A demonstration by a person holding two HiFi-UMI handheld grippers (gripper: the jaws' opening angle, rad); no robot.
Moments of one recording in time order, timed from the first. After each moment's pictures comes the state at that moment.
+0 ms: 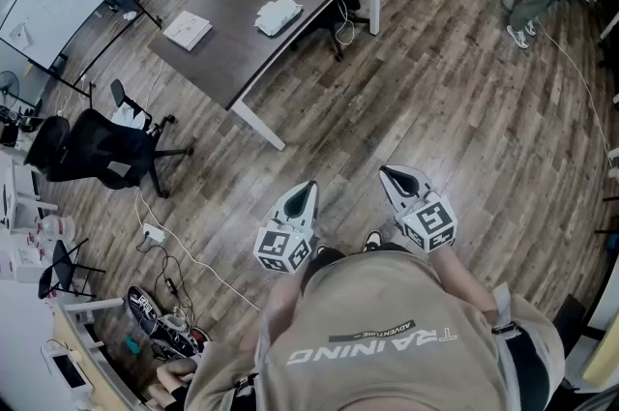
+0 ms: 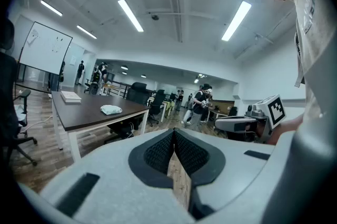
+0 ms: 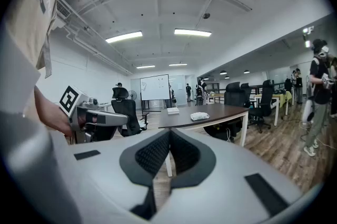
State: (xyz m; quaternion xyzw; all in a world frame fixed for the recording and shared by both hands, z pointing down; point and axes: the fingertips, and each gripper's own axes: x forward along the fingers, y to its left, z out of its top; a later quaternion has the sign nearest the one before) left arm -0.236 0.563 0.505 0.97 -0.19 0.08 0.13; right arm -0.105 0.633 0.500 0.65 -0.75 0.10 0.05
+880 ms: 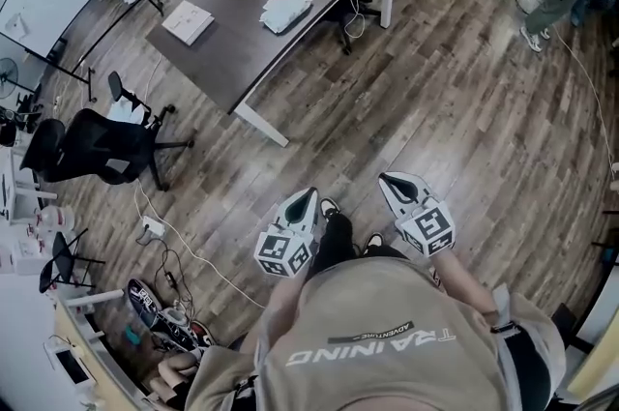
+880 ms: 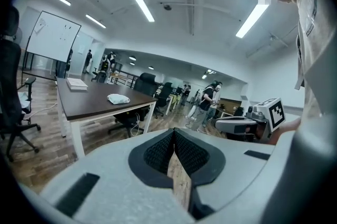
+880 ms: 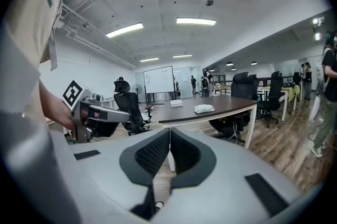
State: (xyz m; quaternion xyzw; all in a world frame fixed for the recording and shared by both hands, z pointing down) left arm -0.228 0.496 0.539 0.95 -0.21 0.11 0.18; right arm -0.096 0.561 0.534 0.62 -0.77 0.14 0.08
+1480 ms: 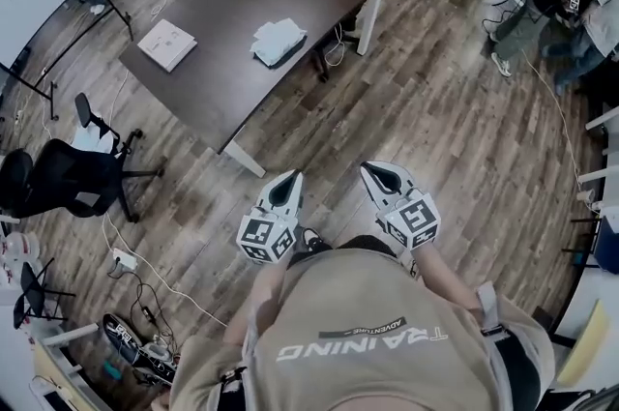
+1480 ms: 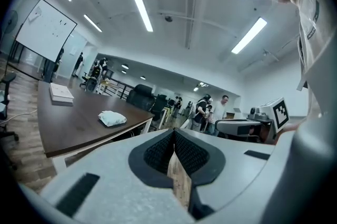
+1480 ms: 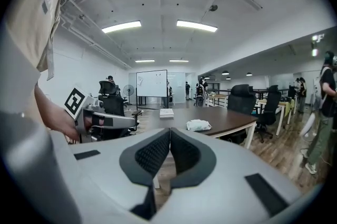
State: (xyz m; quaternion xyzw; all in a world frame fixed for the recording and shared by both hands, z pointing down) left arm -0.189 0.317 0.506 0.97 -0.16 0.04 0.18; right arm -0.081 0.392 0.482 0.65 -0.75 0.10 0.08
